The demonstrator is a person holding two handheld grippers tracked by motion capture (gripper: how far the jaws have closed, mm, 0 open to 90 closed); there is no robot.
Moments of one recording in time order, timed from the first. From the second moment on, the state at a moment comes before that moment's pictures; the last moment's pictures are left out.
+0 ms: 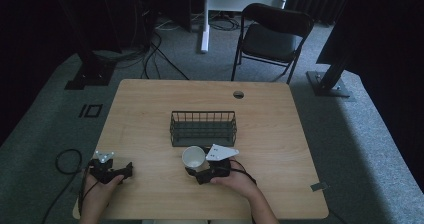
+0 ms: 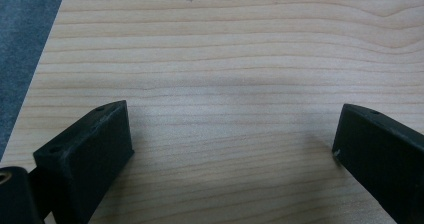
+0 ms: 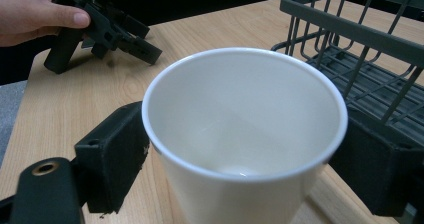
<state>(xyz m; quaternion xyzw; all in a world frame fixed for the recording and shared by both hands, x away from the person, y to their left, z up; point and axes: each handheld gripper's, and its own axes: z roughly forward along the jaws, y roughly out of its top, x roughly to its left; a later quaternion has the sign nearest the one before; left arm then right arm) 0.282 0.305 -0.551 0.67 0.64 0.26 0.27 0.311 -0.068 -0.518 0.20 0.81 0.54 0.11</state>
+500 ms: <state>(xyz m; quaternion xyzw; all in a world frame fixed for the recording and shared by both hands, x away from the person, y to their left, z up) 0.282 0.305 -0.551 0.67 0.64 0.26 0.27 0.308 -0.063 -0.506 0.19 0.80 0.56 0.11</state>
